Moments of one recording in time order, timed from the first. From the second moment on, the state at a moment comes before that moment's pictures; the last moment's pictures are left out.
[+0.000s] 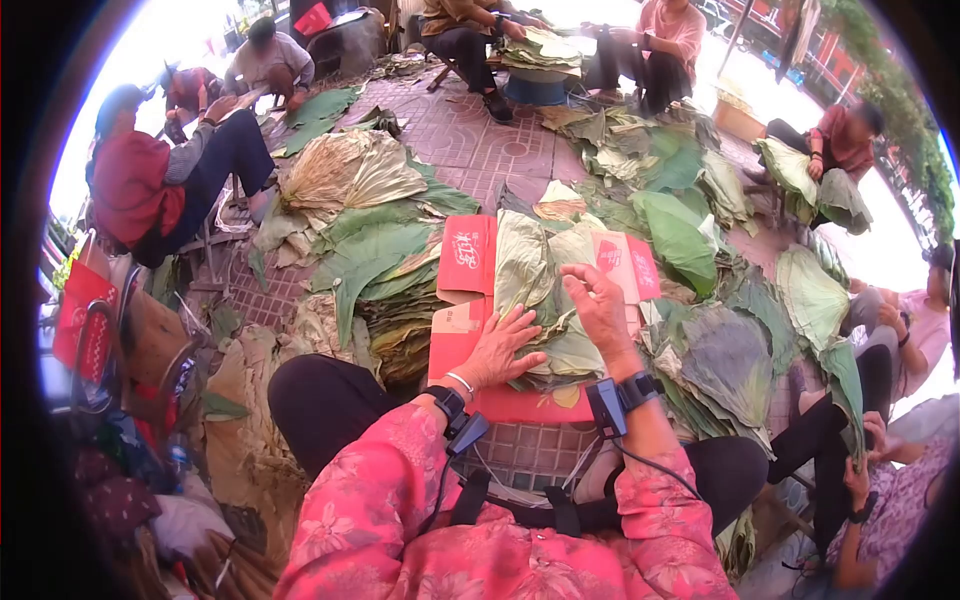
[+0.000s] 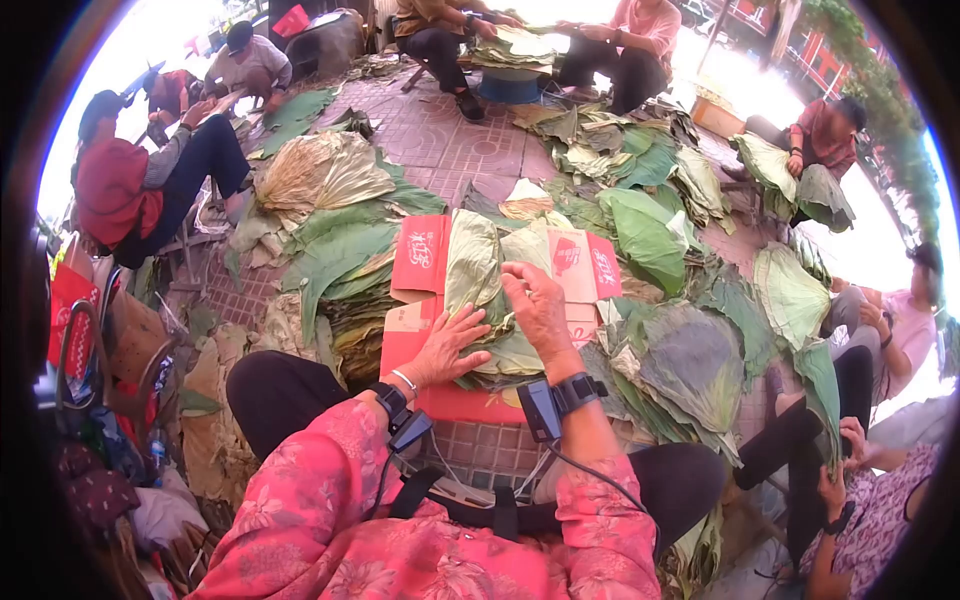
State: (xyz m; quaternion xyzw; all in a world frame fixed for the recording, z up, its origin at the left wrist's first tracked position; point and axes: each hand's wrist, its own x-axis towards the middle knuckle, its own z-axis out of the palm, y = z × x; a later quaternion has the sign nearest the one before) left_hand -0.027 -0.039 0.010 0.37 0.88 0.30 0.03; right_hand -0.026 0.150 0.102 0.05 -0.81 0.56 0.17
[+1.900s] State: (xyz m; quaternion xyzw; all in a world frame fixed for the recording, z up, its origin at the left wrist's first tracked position) left_hand -0.042 -0.031 0.018 0.34 0.92 0.16 0.05; right_hand -0.058 0.196 0.060 -0.28 -0.55 0.78 -0.10
